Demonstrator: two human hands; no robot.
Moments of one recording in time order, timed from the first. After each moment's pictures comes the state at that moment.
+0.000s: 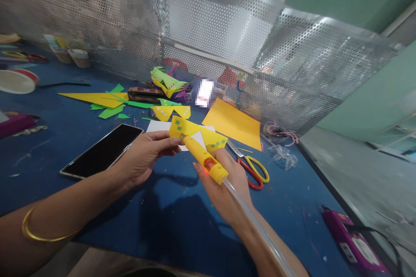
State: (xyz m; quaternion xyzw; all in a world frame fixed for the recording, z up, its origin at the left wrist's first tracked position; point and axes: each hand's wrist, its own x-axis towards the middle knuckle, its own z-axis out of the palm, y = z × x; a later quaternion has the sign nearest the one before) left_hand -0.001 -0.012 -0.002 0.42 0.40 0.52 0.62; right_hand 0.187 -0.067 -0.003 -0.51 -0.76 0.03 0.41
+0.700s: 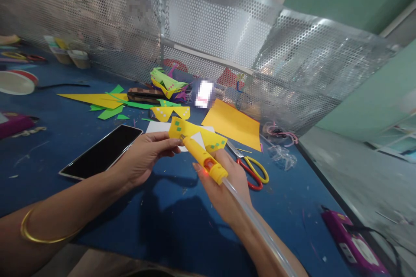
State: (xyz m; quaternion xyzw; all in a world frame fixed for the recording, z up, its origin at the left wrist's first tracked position) left_hand -0.002 -0.013 -0.003 0.43 0.40 0.52 0.62; right_hand 0.187 -0.068 -0.002 -0.53 -0.74 0.03 0.40
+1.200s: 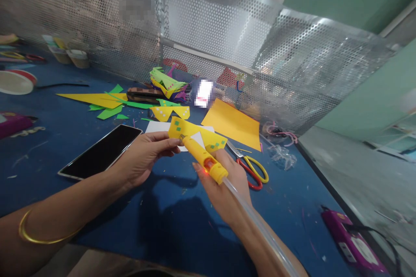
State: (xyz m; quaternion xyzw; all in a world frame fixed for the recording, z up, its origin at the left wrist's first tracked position) left_hand -0.002 -0.014 0.000 0.43 0.41 0.52 0.62; right_hand 0.187 -0.069 -0.001 -0.55 -0.74 0.03 0.39
